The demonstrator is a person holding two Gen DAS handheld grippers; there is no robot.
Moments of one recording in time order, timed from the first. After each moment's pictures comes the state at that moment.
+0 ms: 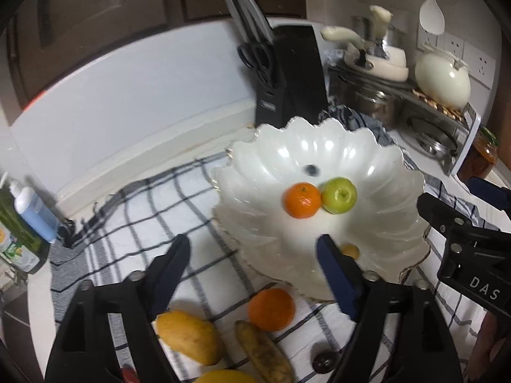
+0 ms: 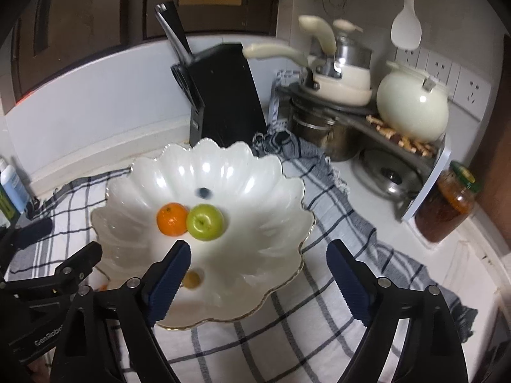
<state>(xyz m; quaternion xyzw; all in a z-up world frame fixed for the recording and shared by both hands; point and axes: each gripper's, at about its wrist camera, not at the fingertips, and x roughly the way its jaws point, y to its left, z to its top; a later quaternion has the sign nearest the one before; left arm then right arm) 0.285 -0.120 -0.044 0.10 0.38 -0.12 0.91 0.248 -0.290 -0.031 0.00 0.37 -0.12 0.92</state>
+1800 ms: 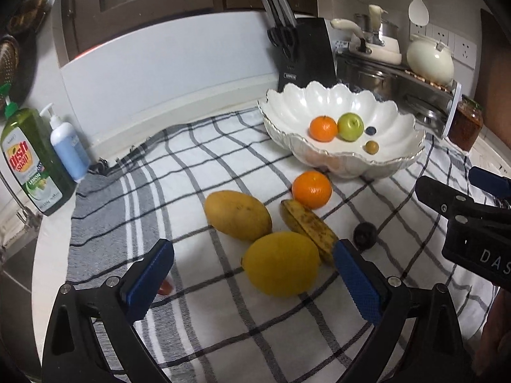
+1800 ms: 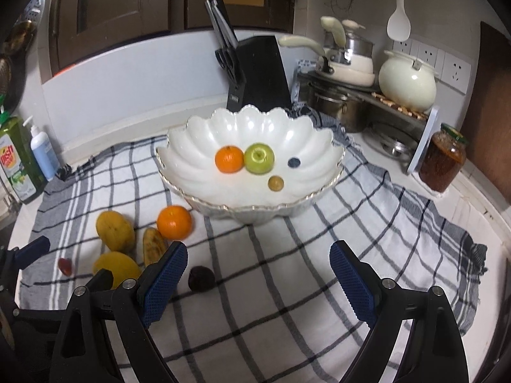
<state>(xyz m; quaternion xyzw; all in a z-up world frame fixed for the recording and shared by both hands) 0.176 -0.038 -0.093 0.09 0.37 -0.12 0.92 0.153 -0.208 -0.067 0.02 0.37 -0.11 0.92</state>
